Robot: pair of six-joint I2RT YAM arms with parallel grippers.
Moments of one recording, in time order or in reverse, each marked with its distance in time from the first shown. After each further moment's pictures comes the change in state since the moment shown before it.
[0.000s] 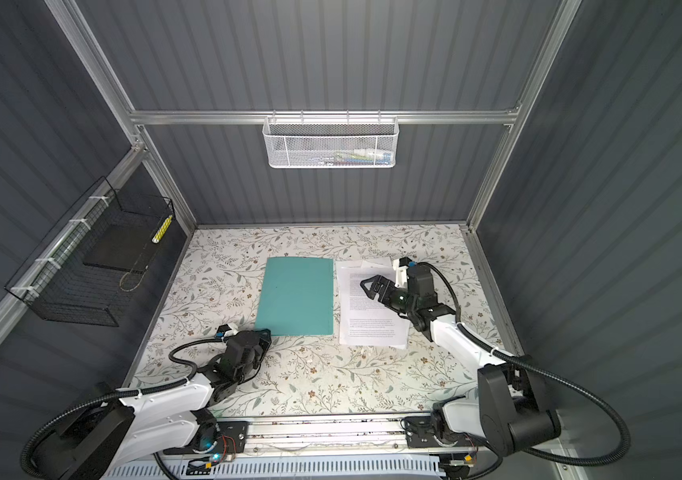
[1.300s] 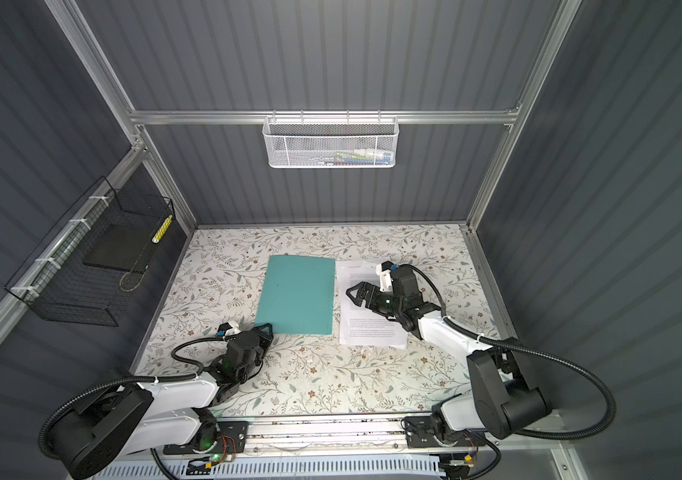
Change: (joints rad) left arm 0.004 0.131 -0.027 0.233 -0.027 0.033; right arm 0.094 0.090 0.023 0.016 -0.008 -0.016
